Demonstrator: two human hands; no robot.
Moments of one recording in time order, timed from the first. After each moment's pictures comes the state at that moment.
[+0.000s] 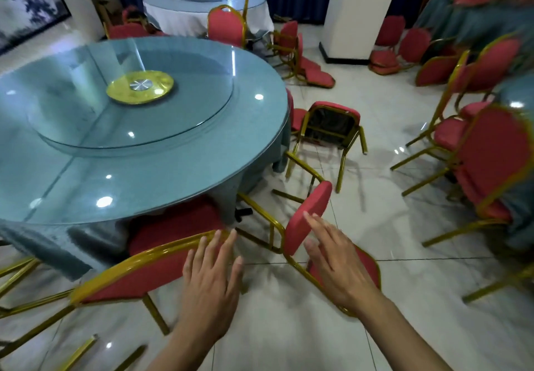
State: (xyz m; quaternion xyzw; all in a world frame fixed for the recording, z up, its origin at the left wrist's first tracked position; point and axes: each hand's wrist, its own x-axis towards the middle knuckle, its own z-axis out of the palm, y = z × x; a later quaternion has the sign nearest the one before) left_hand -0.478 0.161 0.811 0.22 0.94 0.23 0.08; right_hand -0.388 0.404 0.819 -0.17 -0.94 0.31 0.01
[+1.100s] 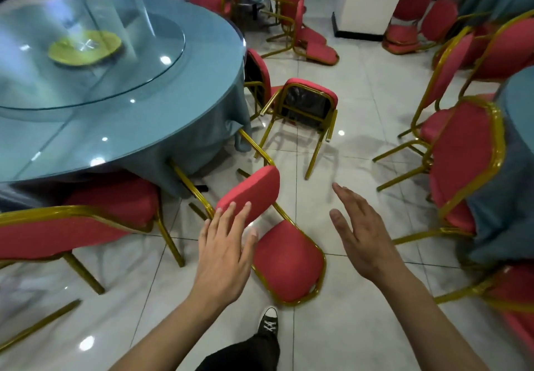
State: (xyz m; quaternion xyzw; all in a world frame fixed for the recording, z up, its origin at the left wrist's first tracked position) left_hand -0.346 0.552 0.797 0.20 0.94 0.27 0.06; right_hand -0.272 0.820 0.813 -0.16 -0.94 0.30 0.04
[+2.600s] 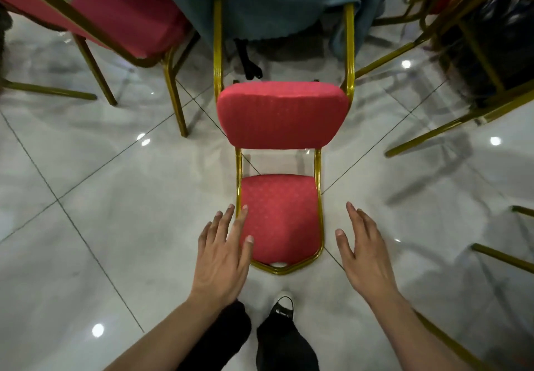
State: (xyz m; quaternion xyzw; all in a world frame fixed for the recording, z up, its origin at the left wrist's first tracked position) left_hand -0.330 0.812 0.428 -0.19 0.94 0.25 0.14; right_hand -0.436 1.075 0.397 0.06 -0.94 0.25 -0.21
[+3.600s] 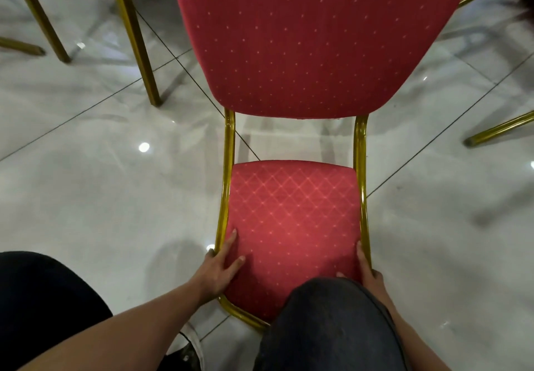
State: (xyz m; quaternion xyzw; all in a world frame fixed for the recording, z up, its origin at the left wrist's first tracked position) left_hand -0.328 0.769 -0.054 -0.32 0.78 0.40 0.35; right_hand -0.425 1.113 -0.078 -0.06 -0.86 0.33 -0.38
